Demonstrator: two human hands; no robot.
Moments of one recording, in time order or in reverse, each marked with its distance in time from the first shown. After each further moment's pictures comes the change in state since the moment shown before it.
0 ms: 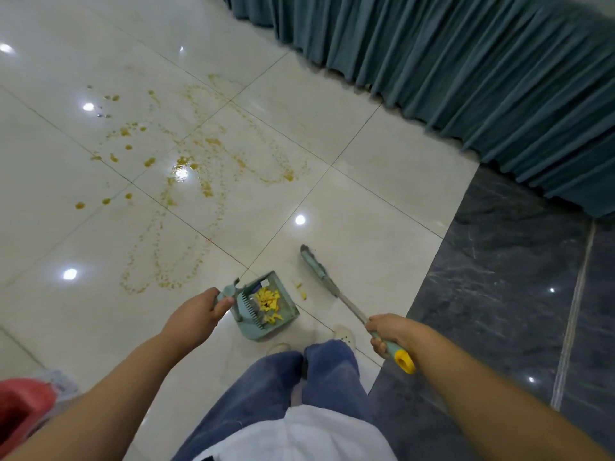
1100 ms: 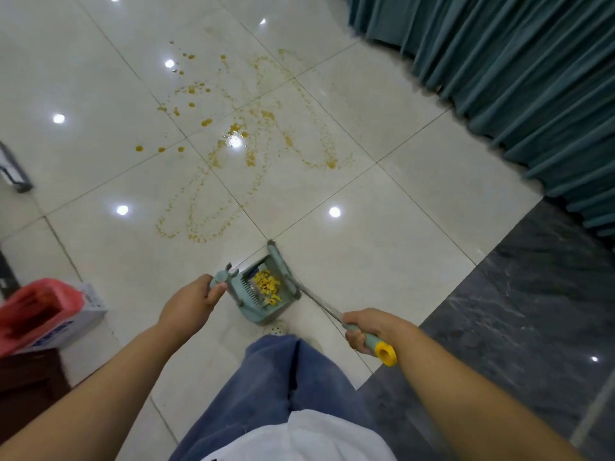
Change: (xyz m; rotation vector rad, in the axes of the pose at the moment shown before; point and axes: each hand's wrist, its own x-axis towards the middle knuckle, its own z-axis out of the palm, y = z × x) left_hand -0.060 0.008 0.049 -0.179 0.154 -0.276; right_hand 0.001 -0.012 0.005 -0.091 -0.248 0.112
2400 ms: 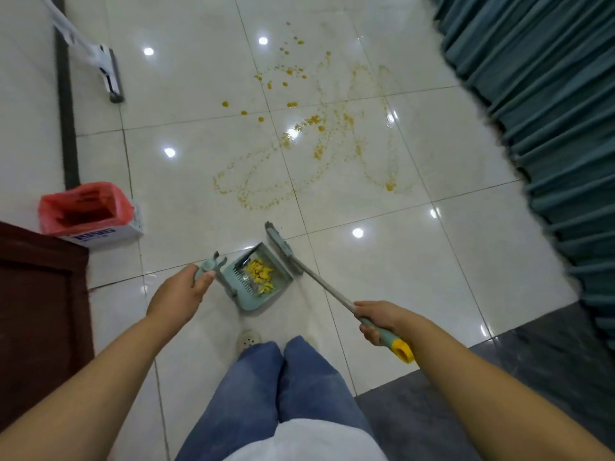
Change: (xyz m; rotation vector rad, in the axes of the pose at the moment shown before) left_hand -0.093 -0.135 0.008 -0.374 0.242 -0.339; right_hand -0.017 -0.010 0.100 -0.613 0.097 -0.156
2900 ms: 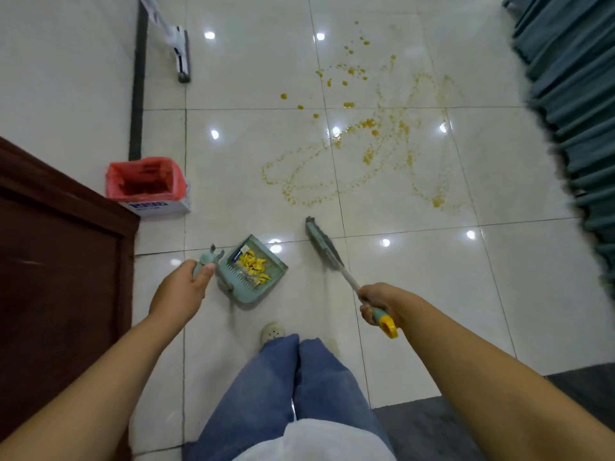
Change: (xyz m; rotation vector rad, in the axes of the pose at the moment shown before) left_hand -0.004 -0.086 -0.043 -0.231 0.152 -0.203; right_hand 0.043 -0.073 0.097 -0.115 0.095 0.087
